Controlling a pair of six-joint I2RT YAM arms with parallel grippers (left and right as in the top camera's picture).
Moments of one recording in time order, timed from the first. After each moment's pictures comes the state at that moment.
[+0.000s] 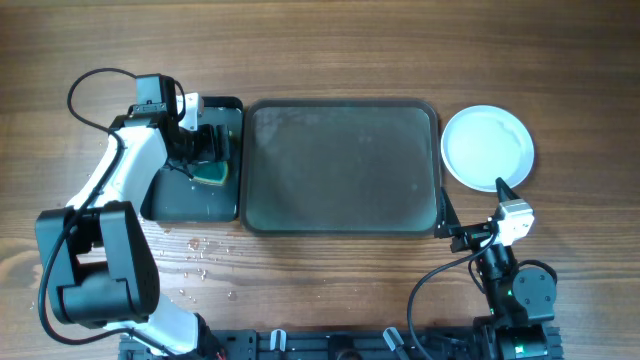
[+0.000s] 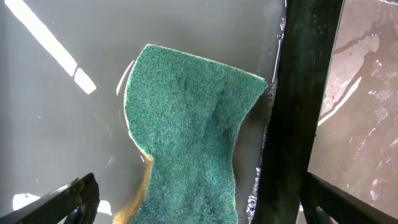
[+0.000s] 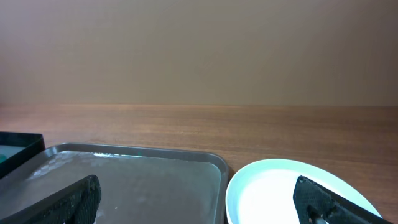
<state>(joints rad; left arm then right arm) 0.08 1.78 1.13 -0.64 0.18 -0.05 0.10 0.02 0.01 0.00 -0.08 0.07</state>
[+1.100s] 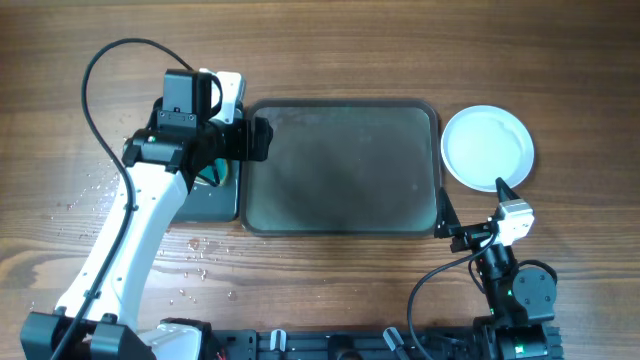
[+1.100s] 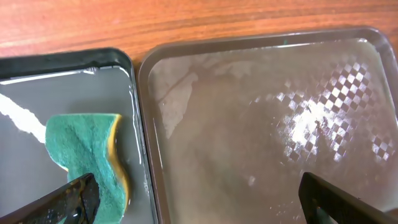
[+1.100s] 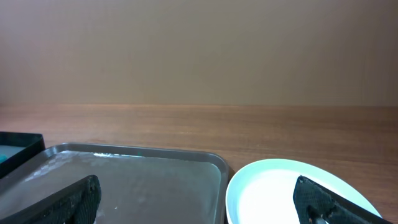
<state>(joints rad) -0.16 1.43 1.13 -0.67 0.18 -0.05 0.10 0.02 0.01 0.00 -0.08 0.07</state>
